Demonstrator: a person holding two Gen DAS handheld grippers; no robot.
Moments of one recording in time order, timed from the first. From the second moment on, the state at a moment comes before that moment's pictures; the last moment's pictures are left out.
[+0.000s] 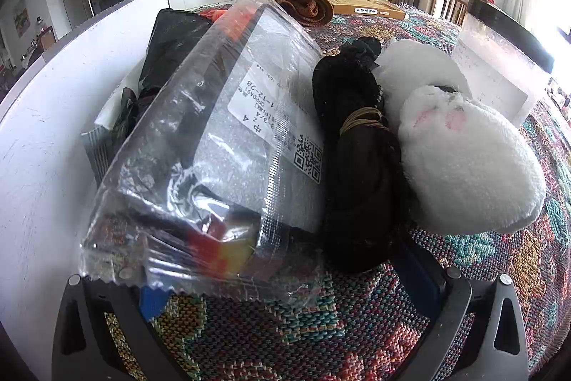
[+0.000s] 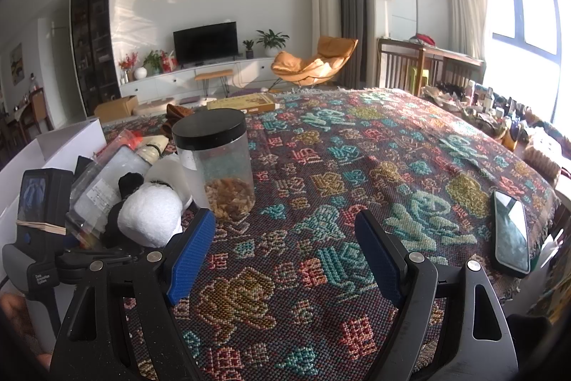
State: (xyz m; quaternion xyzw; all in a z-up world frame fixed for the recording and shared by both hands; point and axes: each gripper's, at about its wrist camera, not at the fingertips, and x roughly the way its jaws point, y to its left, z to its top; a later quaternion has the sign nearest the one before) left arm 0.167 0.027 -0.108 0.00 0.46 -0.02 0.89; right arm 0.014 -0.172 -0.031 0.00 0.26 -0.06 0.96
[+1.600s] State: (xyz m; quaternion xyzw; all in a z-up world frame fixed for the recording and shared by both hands) left arm 0.166 0.027 -0.108 0.01 0.46 -0.02 0.89; right arm 0.008 -0.161 -0.027 0.07 0.26 -0.04 0.96
